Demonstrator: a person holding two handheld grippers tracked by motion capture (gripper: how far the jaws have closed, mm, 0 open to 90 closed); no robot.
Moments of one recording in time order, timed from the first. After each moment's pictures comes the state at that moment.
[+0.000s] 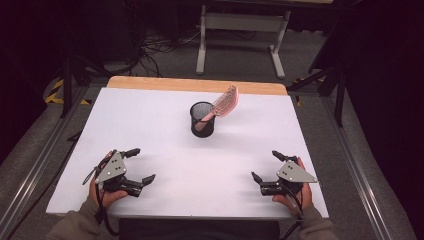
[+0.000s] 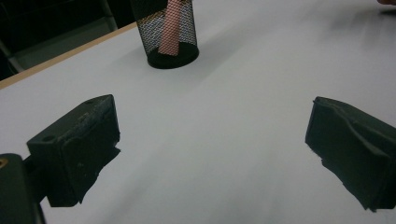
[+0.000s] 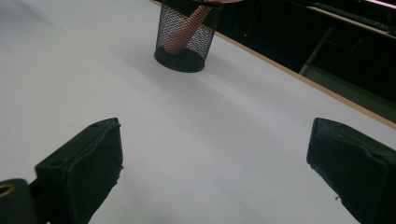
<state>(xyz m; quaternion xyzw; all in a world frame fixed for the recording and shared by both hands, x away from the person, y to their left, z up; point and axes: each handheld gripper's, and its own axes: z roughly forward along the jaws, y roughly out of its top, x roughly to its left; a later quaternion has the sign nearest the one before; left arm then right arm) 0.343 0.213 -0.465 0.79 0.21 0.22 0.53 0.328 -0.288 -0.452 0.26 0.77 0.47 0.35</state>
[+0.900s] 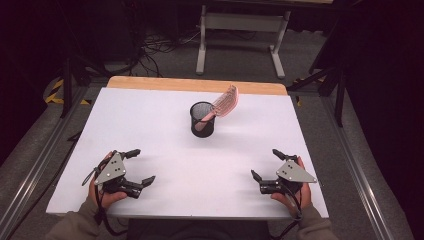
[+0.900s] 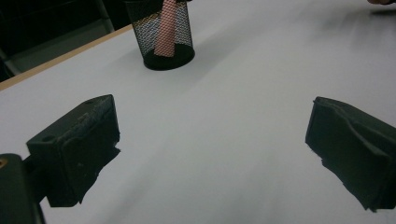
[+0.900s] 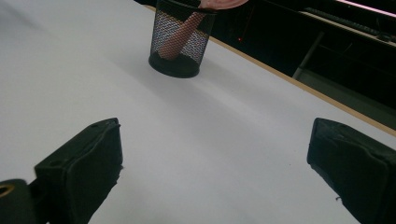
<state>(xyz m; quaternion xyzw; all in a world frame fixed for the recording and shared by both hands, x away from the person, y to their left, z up) 0.340 0.213 -0.465 0.79 0.20 0.22 0.53 0.329 -0.285 -0.451 0.27 0.76 0.47 0.36</state>
